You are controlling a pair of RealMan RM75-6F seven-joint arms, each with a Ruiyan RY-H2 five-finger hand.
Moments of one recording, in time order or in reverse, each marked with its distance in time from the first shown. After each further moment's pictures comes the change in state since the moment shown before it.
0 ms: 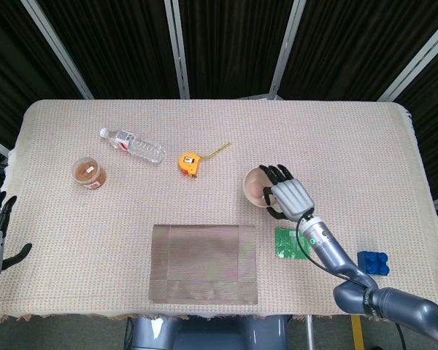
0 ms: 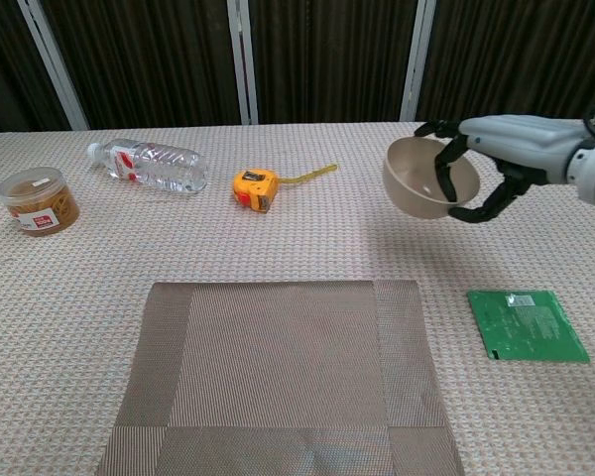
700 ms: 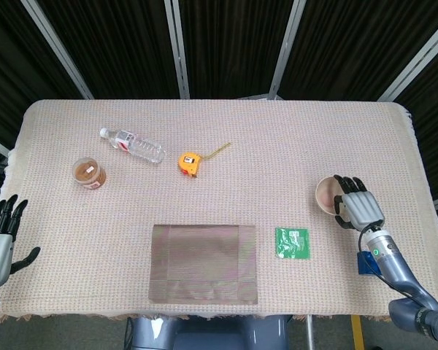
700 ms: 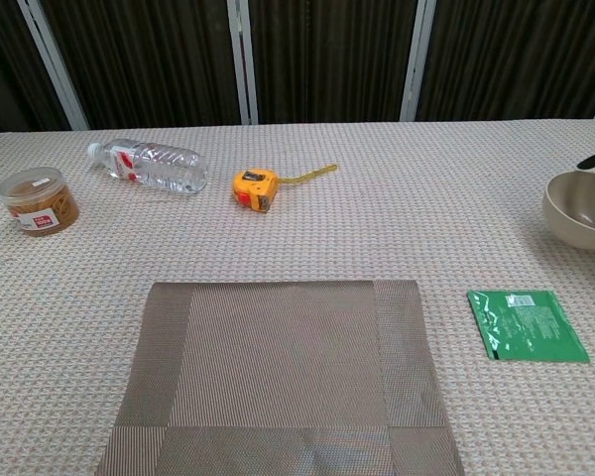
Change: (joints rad) left arm 0.004 -0.006 0.024 -0.031 0.050 0.013 0.033; right arm -0.166 0.115 -0.119 0.177 -0.002 0.000 0.135
